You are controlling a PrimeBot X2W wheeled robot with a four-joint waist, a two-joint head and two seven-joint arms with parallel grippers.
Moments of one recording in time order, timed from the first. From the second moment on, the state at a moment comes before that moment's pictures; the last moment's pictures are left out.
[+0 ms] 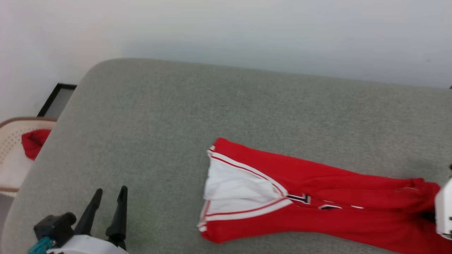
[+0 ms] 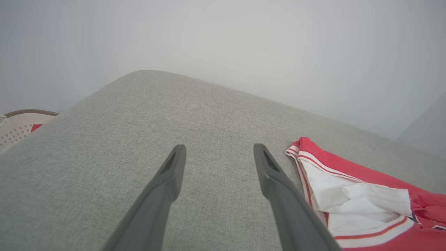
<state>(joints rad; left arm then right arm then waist) -0.02 0.44 -0.23 0.16 -0.73 0.02 -0.26 -0.39 -0.56 0.19 0.59 0.70 0.13 0.83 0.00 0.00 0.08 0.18</state>
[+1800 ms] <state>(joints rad) -0.08 0.34 -0.34 0.26 -0.72 -0.04 -0.25 -0.59 -0.26 0.57 0.56 0.89 0.13 0.68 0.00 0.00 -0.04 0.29</state>
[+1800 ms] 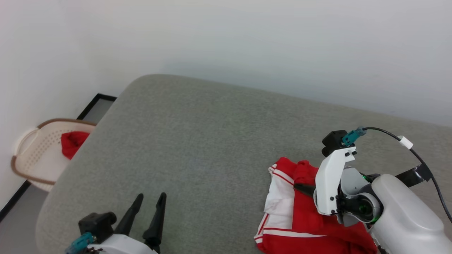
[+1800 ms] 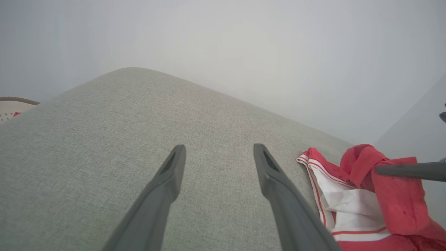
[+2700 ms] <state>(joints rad) -0.07 0.35 -0.27 0.30 -0.71 -0.06 -0.26 -0.71 -0.31 0.74 0.50 0.96 0.13 0.49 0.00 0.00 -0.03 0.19</state>
